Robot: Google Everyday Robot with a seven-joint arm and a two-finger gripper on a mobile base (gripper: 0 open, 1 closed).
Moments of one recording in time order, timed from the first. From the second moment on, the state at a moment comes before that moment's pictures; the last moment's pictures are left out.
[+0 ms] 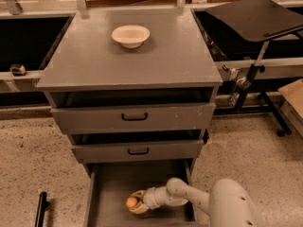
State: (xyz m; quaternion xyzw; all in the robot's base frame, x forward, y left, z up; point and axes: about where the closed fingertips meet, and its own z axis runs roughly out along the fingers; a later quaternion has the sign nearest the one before) arm 0.512 0.090 0.125 -0.57 0.65 0.38 0.33
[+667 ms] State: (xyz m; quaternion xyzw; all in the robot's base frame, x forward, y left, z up) arm 0.529 0.029 0.290 -0.62 0.54 0.34 0.45
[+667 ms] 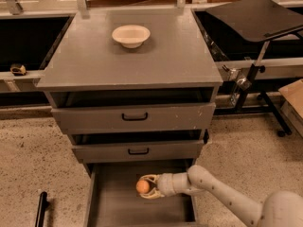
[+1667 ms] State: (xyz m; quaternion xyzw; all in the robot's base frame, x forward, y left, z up) arm 0.483 -0.007 0.362 -0.65 0.47 0.37 0.47
